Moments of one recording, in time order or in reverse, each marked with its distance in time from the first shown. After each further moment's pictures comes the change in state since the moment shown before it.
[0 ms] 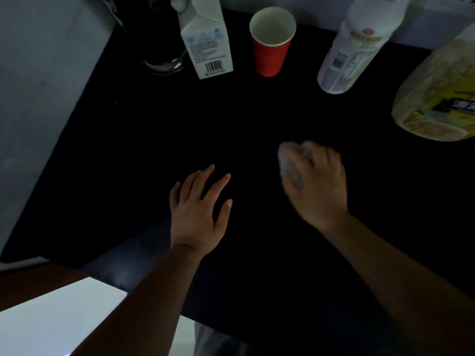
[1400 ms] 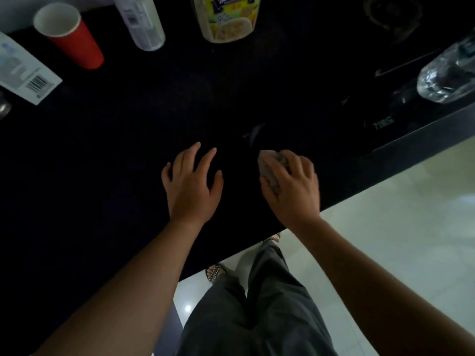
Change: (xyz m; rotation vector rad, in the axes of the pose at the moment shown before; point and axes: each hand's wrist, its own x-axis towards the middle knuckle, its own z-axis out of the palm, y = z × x) left_hand -0.041 0.081 0.026 -0.077 -0.134 0.588; right_hand -0.232 -0.056 -0.020 -0.163 0.239 0.733
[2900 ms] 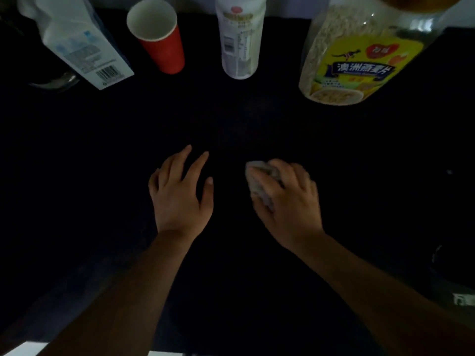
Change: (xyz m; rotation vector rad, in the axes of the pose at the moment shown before) left_hand 0.075 -0.045 -0.009 0.062 0.165 -0.492; right_hand 0.171 -0.040 0.041 0.094 -0.212 -0.559
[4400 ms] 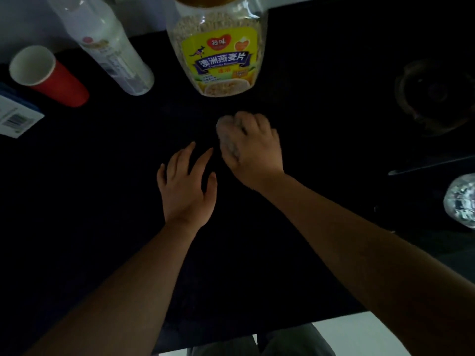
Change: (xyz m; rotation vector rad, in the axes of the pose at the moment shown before) left_hand -0.001 0.130 0.038 0.059 -0.131 0.226; right_hand 0.023 0.094 -0.046 -0.003 -0.007 0.224
